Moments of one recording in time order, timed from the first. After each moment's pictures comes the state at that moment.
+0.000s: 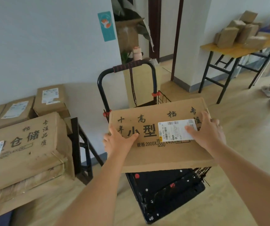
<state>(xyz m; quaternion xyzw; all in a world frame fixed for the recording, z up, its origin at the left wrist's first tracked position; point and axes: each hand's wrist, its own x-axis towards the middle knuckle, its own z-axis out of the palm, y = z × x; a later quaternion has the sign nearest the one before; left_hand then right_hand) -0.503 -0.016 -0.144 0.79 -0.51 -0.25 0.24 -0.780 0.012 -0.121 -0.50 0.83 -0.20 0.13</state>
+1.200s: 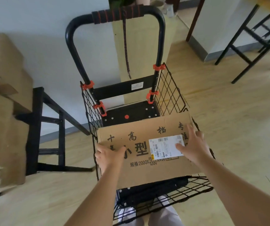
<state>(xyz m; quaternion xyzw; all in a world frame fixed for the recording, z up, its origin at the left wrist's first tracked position) -0.573 -0.102 -0.306 0.89 -0.24 -0.35 0.19 -0.852 -0.138 -0.289 -0.57 0.78 -0.02 0.26</state>
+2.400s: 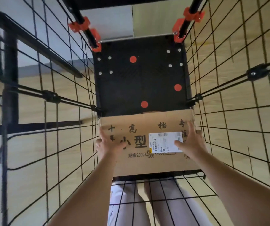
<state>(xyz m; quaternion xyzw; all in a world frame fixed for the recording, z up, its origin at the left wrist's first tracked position) -0.590 -0.088 -0.603 0.90 -0.15 -0.41 0.04 -0.860 -0.162 -0.604 -0.53 0.75 0.13 0.38</state>
